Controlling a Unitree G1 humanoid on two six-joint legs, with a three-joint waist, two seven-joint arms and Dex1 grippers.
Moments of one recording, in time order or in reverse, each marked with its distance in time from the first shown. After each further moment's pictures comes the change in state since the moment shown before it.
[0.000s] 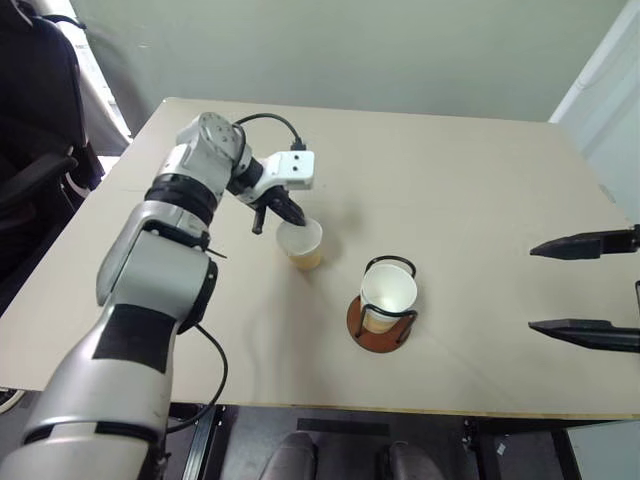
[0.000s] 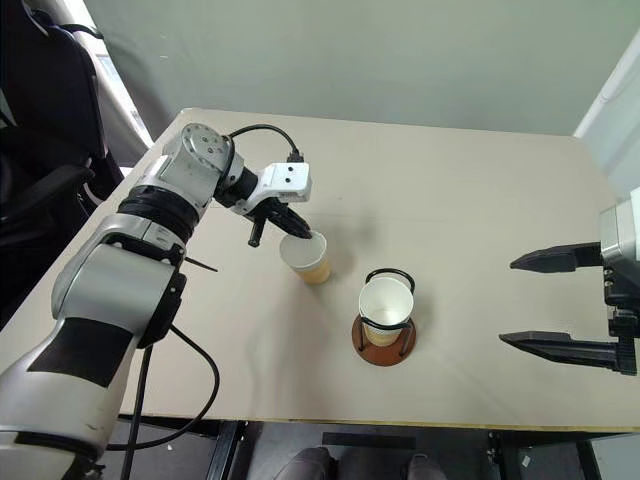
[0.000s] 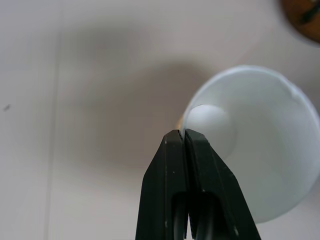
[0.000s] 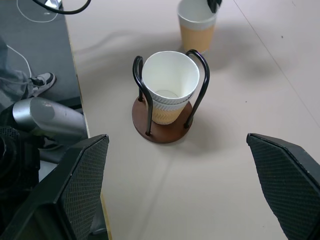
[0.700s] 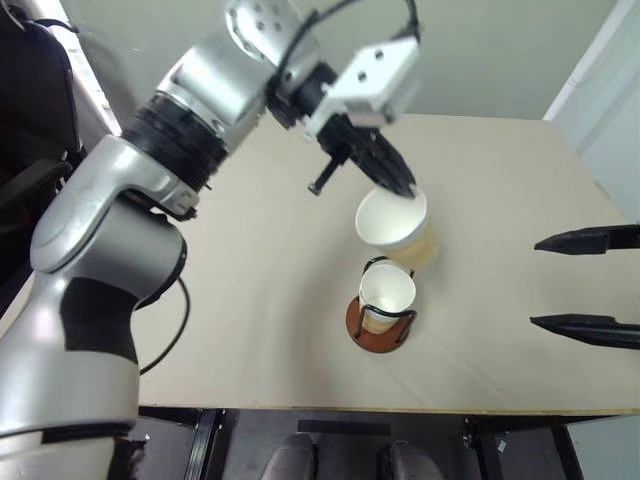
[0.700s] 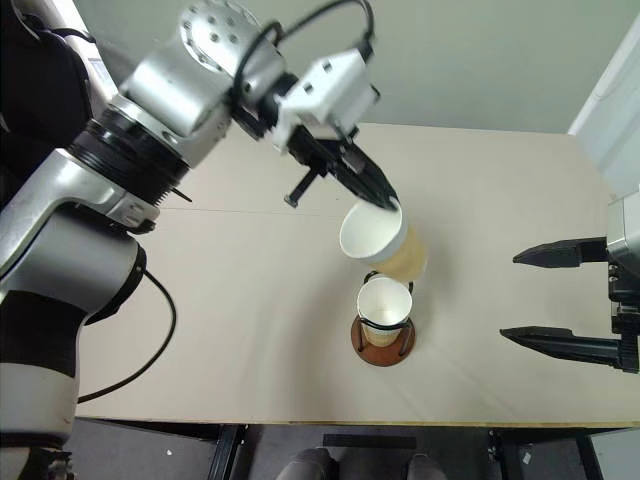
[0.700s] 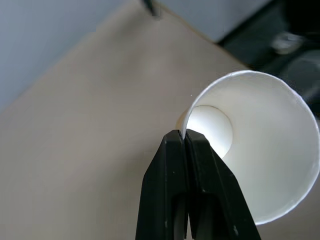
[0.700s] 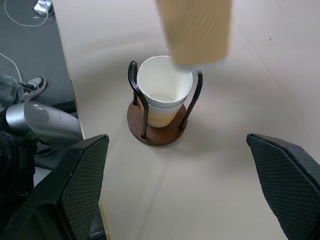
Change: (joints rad) left arm -0.225 0.125 -0.578 -0.616 -0.970 0.046 -0.020; right arm -0.015 -0.001 -0.043 -0.039 0.014 0.052 -0.020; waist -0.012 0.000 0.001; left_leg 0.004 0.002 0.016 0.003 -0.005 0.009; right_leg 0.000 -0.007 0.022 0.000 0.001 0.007
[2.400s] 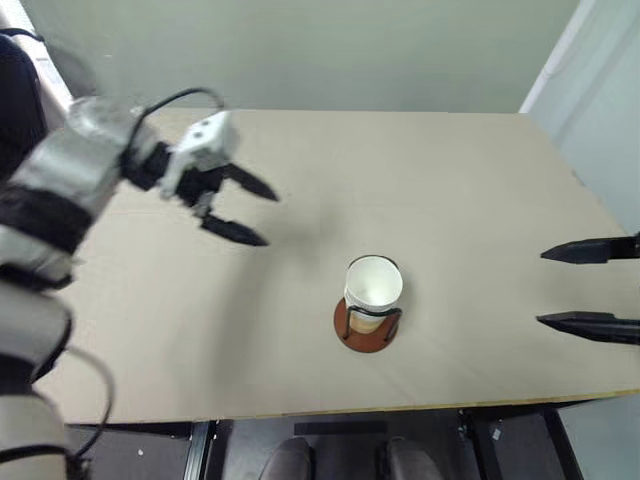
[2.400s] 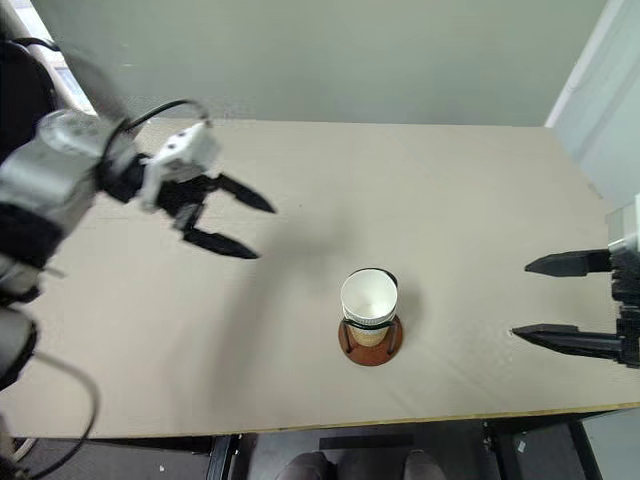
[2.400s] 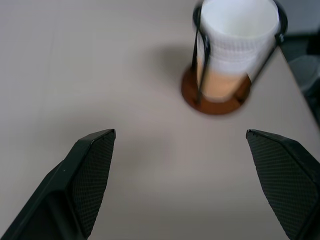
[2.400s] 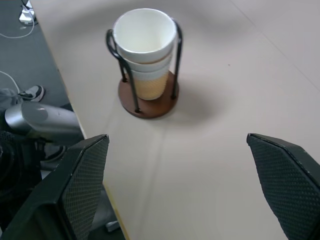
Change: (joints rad) left arm 0.452 0.562 0.217 -0.121 -0.005 0.292 -0.002; right arm 0.103 -0.008 0.072 0.202 -0.119 -0.127 0.077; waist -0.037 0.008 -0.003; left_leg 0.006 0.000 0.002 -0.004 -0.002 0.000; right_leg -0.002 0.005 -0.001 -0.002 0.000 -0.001
